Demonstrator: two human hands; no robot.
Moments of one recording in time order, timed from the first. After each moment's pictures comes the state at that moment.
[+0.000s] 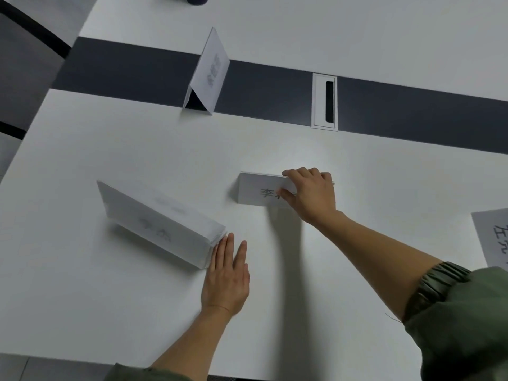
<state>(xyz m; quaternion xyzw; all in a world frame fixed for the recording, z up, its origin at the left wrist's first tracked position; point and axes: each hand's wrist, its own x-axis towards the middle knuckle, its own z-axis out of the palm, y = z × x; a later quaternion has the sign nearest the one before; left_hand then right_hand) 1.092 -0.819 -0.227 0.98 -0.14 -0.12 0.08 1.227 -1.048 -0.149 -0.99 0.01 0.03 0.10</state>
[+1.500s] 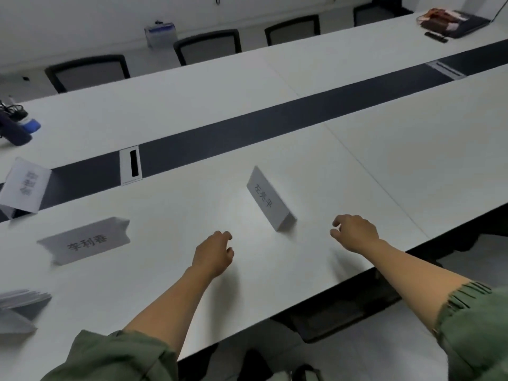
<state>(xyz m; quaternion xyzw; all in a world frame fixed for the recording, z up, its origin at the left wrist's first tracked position) 0.966 -1.223 -0.077 0.93 -0.30 -0.21 0.07 0.787 -1.520 -0.073 -0.90 0.38 0.15 0.15</state>
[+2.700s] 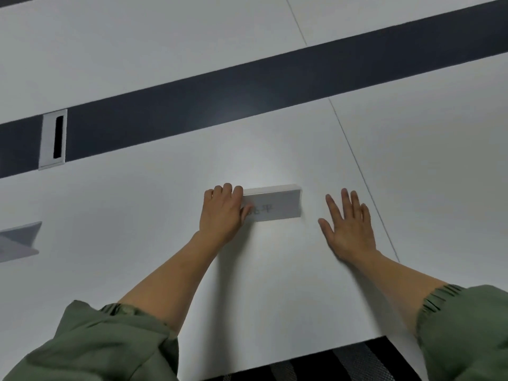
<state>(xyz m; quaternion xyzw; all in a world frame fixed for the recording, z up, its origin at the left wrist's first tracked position) 1.038 -1.515 -0.147 0.93 -0.37 -0.04 -0.02 0.847 -1.757 -0.217 -0.95 0.25 0.16 0.09</state>
